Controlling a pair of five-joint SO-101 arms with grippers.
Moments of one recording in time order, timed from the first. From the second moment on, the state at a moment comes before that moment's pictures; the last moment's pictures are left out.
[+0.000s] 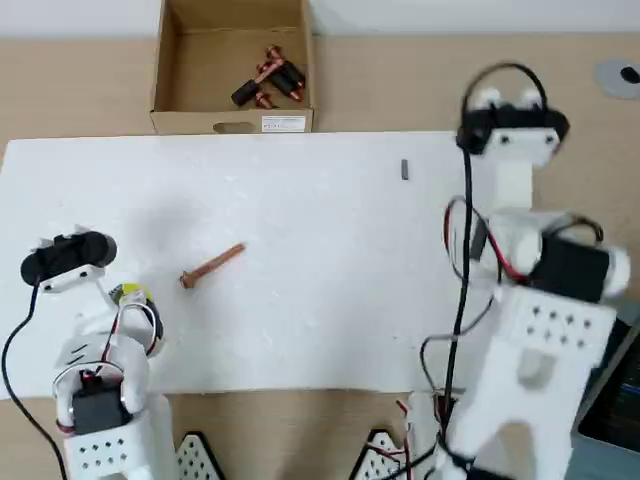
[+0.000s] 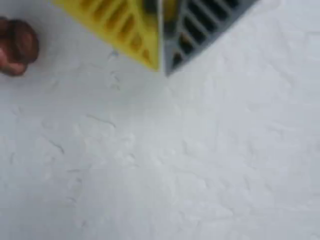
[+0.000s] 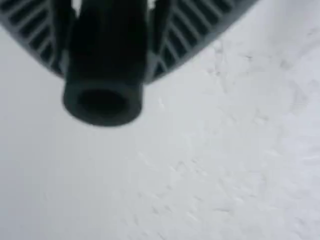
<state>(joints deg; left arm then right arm) -16.1 -103.9 88.6 64.2 -1.1 11.6 -40.9 17.6 94.4 3.6</state>
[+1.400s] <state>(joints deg) 4.0 -11.3 14.5 96.0 -30.9 16.6 -82.3 46.5 88.4 3.4</state>
